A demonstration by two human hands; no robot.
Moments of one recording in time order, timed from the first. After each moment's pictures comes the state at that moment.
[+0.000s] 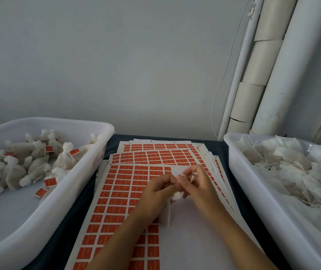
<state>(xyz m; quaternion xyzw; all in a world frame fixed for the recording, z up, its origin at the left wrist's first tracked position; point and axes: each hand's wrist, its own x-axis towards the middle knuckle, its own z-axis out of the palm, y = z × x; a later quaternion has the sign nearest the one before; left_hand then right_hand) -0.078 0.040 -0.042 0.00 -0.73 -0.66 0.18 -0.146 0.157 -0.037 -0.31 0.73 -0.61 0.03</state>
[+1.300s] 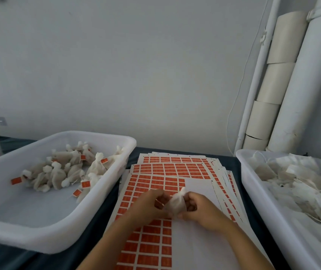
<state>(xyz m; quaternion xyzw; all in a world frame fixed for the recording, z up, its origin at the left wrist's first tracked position) -0.035 0.003 -0.030 0.11 -0.93 -0.36 0.07 -0.136 0.158 -0.033 -0.39 0.81 -0.40 0.19</state>
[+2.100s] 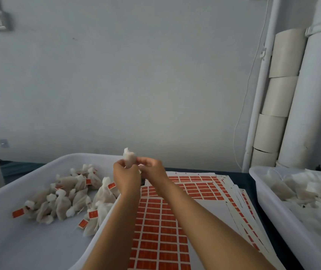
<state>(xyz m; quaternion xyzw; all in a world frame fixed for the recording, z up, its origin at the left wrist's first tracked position) -0.068 -0.070 0.058 0.37 -0.57 -0.57 0.47 -0.126 -0.026 0.055 -0.38 0.67 -0.62 0.17</state>
